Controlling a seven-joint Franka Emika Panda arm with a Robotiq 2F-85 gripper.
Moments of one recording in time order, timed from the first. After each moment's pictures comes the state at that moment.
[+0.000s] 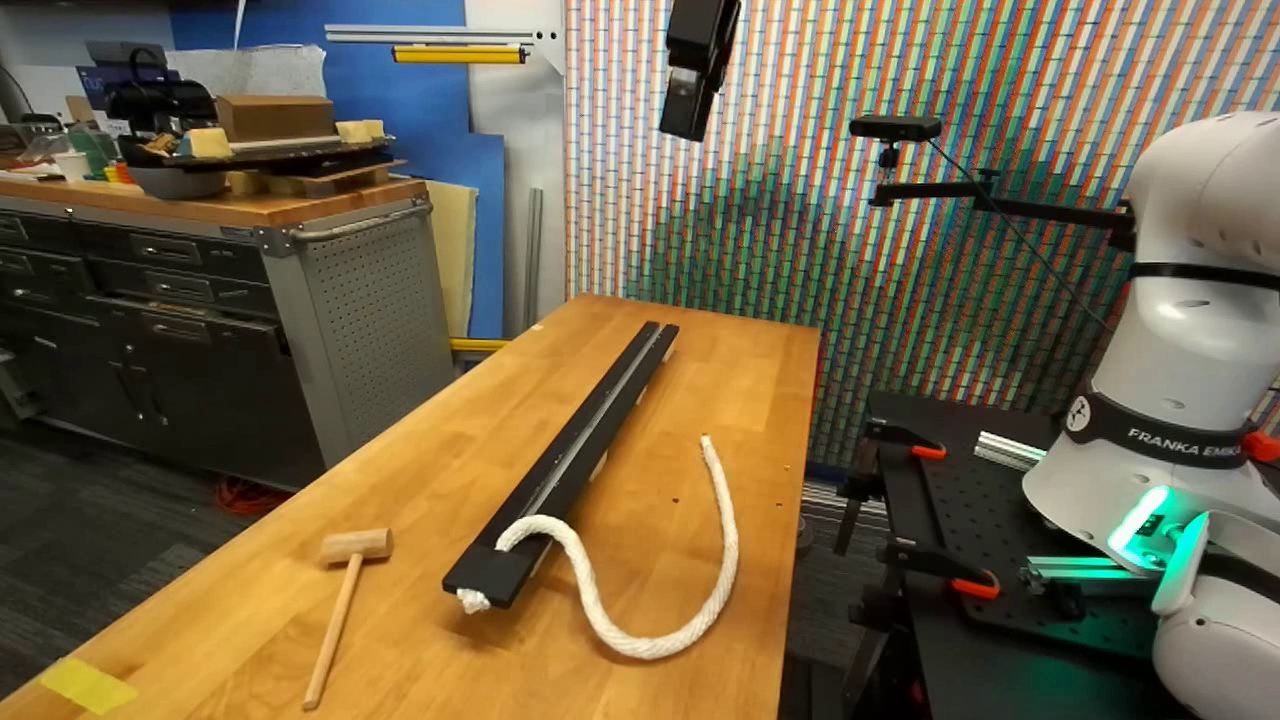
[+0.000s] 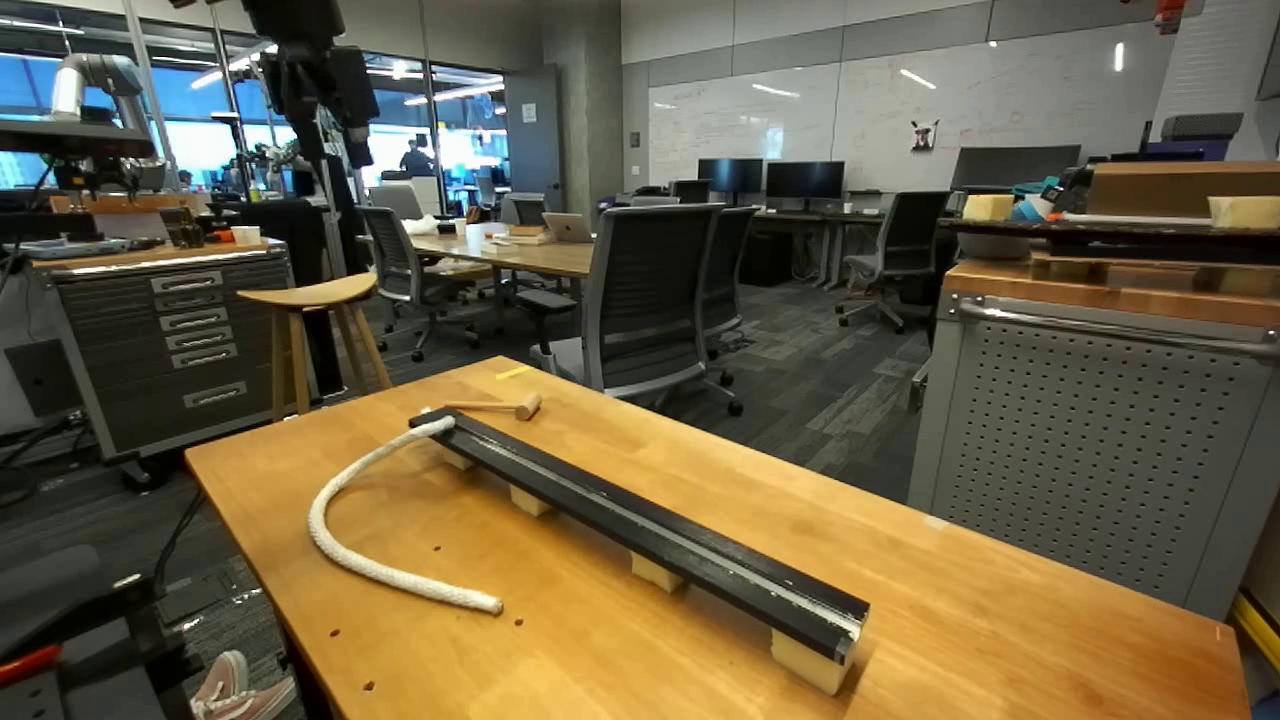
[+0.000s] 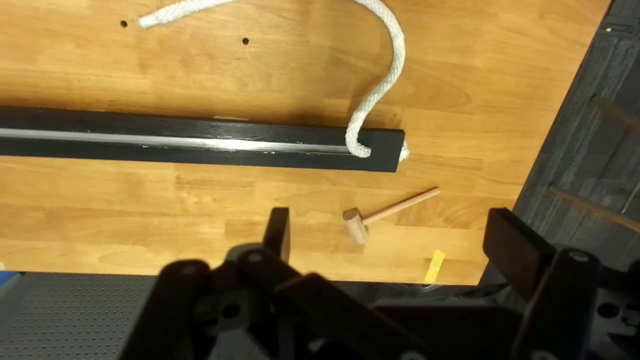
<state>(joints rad) 0.14 -0.40 0.15 -2.31 0.12 2.10 0.12</state>
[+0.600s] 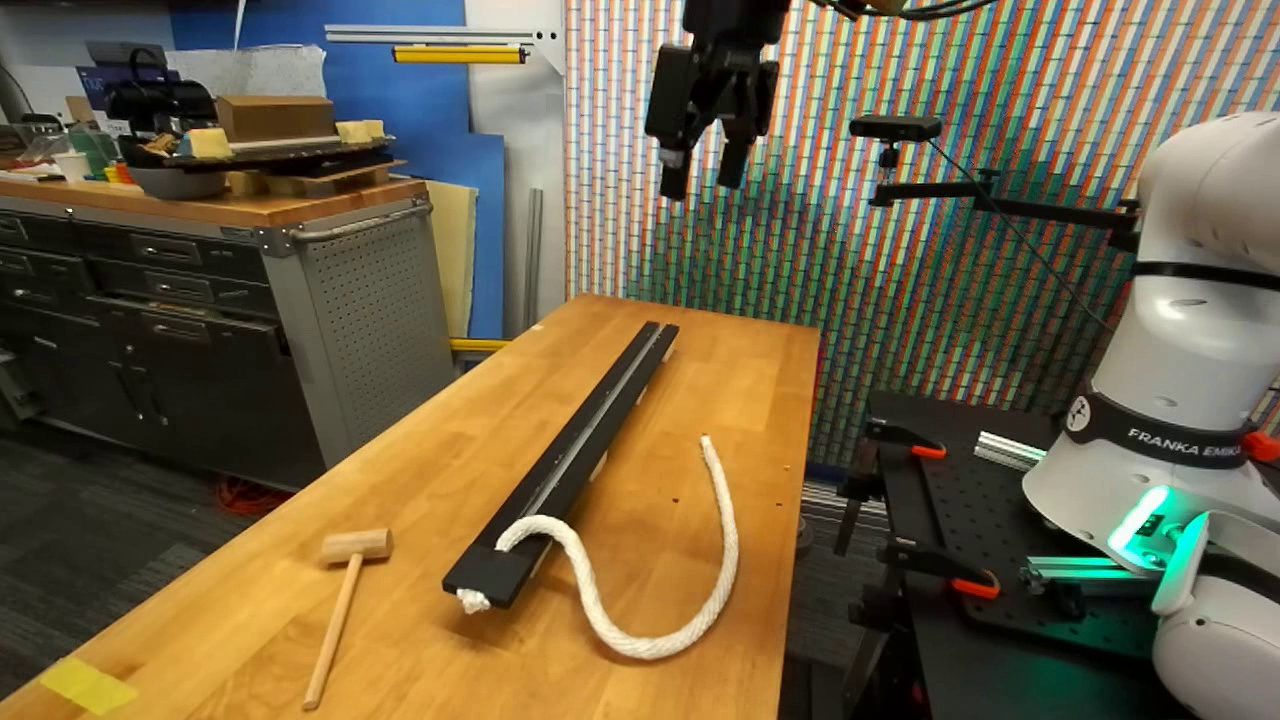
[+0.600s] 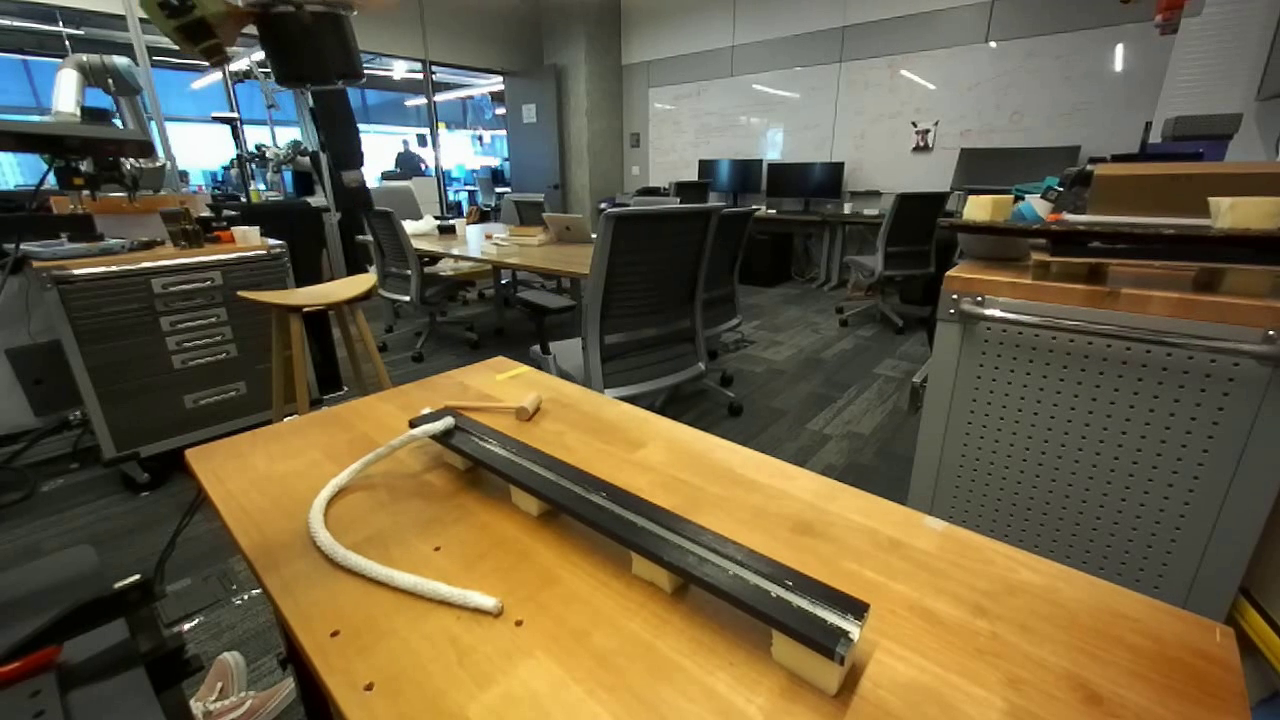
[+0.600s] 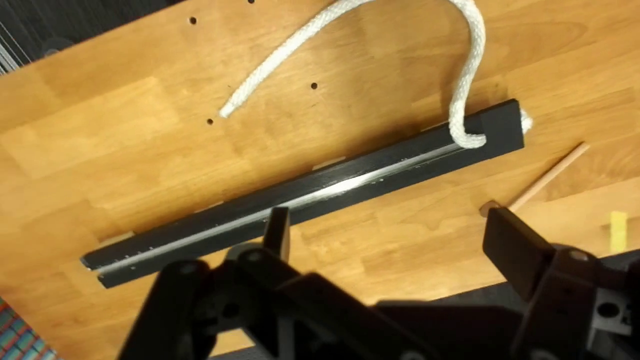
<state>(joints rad) 0.04 -0.38 0.20 -2.38 -0.01 2.11 0.59</state>
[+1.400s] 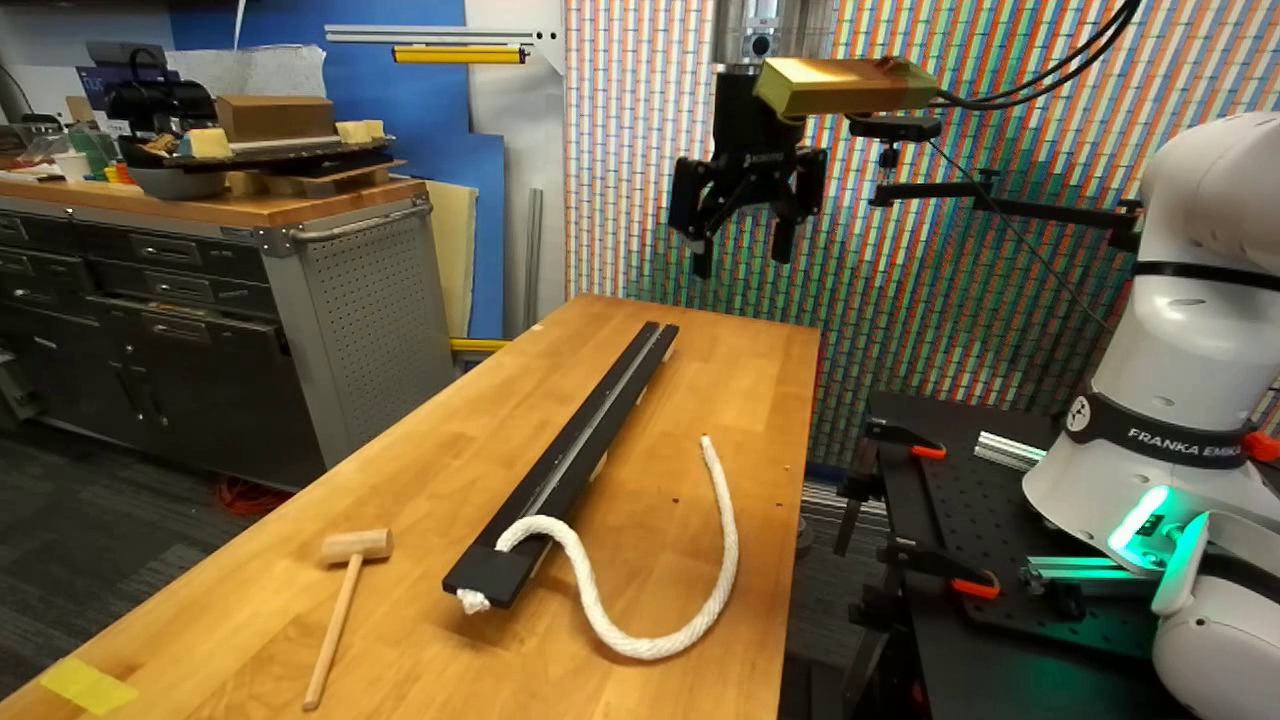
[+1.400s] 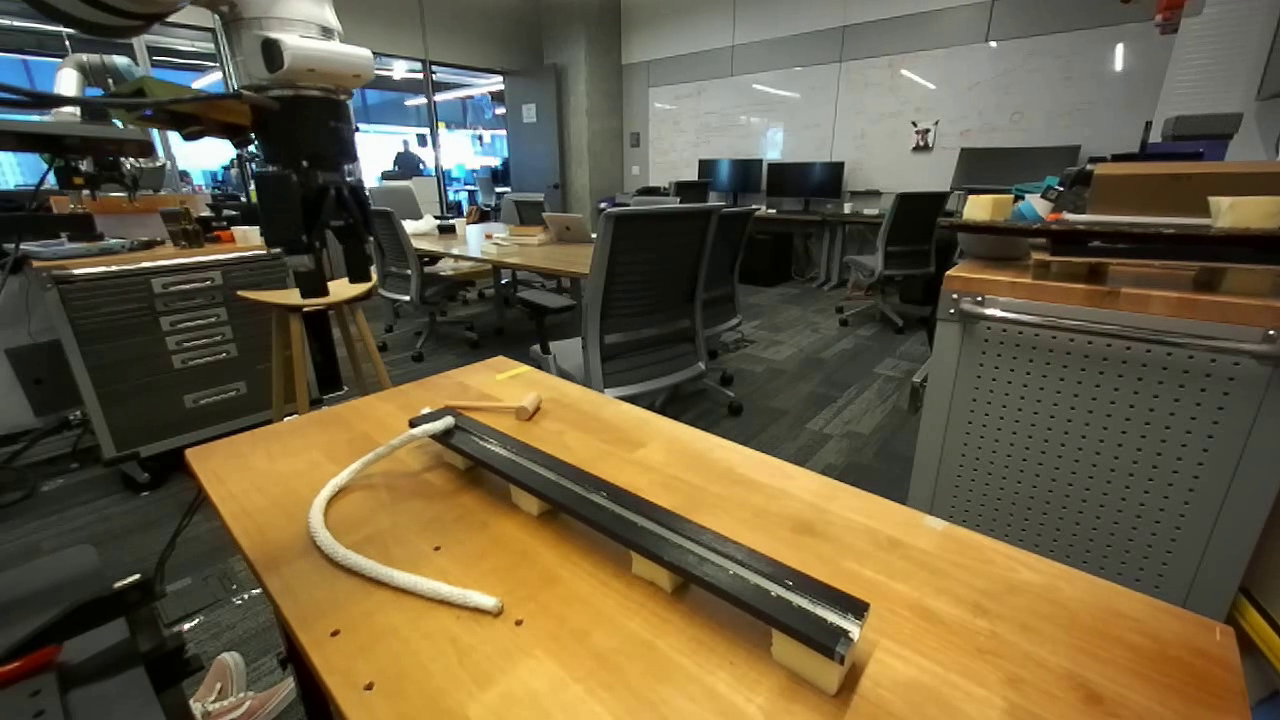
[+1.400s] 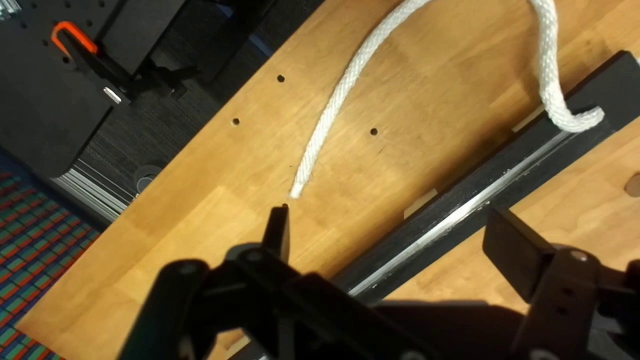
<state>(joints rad) 0.01 -0.36 0.21 -2.52 -0.03 2.15 1.00</state>
